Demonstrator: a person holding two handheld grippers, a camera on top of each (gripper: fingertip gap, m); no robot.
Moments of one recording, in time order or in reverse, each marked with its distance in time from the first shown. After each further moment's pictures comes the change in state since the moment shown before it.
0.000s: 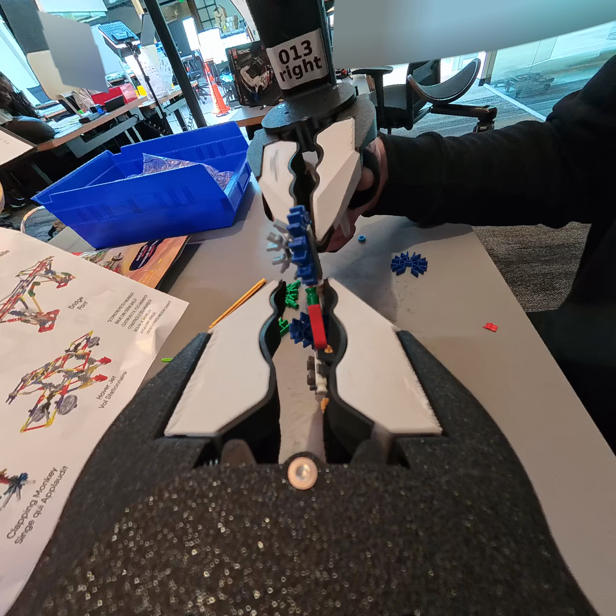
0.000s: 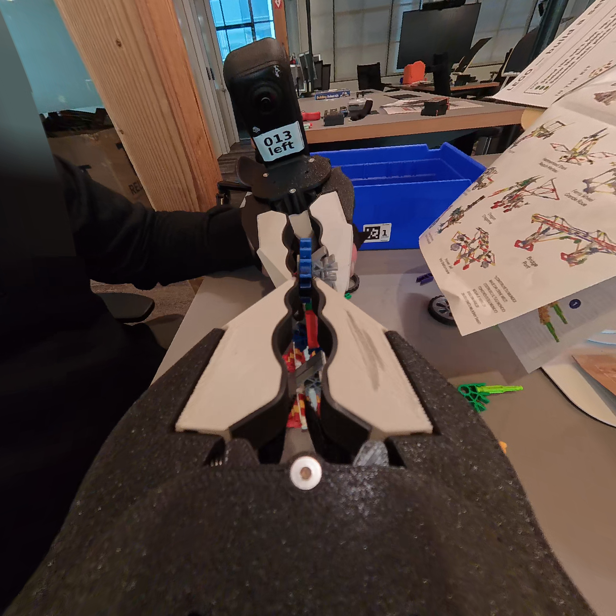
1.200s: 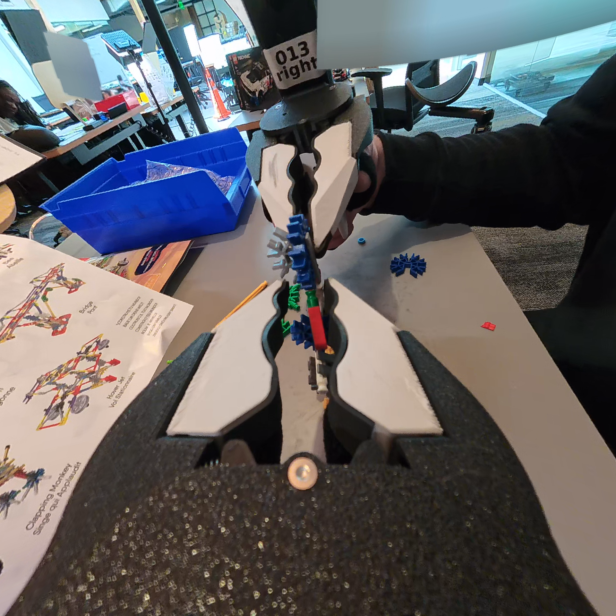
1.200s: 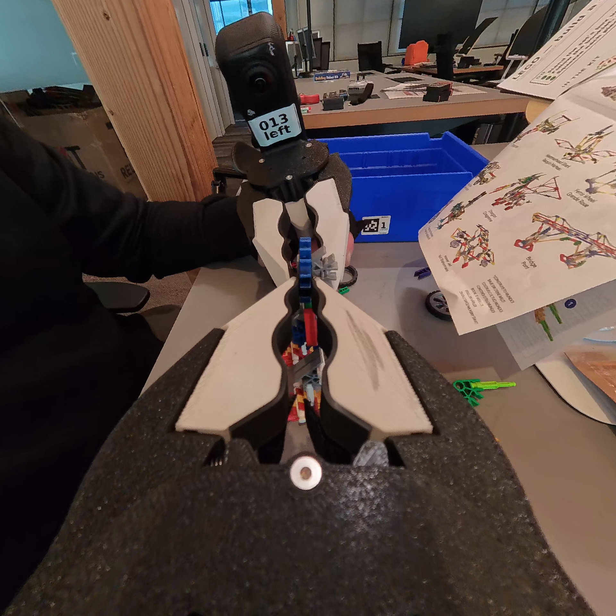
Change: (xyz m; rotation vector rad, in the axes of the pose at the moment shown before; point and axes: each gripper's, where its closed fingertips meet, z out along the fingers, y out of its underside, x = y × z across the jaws) left arm 0.000 -0.004 -0.005 0.007 -0.002 0.016; right arm 0.000 0.001 0.001 -0.045 0.008 -0.015
